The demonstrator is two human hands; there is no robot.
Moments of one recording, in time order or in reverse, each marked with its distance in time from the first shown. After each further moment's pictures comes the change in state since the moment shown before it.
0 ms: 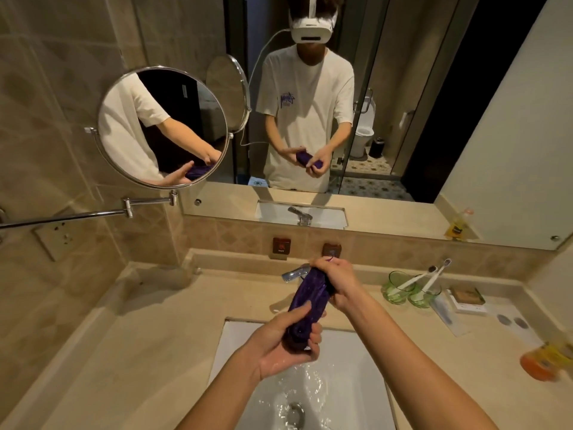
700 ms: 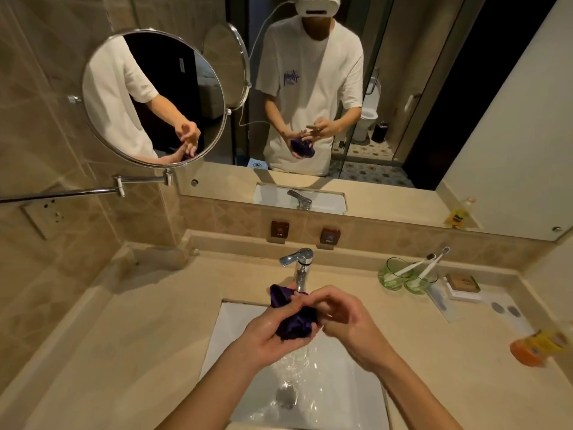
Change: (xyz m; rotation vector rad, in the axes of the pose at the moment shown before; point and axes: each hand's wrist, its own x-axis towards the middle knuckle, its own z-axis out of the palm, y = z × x) left_hand 0.006 -0.011 -0.009 -0.139 0.236 0.104; right_hand -0.113 0.027 -0.041 -0.239 -0.530 -0.298
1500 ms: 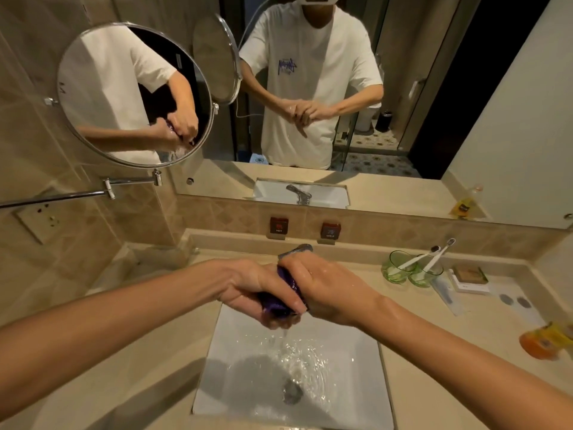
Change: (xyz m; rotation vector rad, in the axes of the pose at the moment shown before) left_hand -0.027 0.096 0.063 1.060 -0.231 -0.453; right_hand 0.056 -0.036 -0.008 -1.426 -0.234 -0.596
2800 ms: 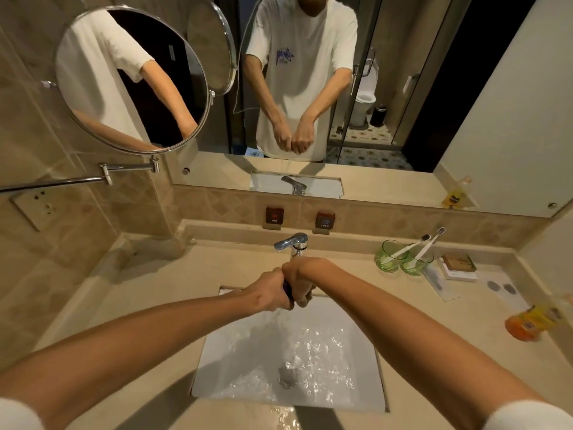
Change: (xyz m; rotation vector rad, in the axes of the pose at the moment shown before) left_hand 0.101 -0.060 -0.010 0.736 0.779 0.014; right_hand 0.056 0.021 0.065 -0.121 -0.991 0.394
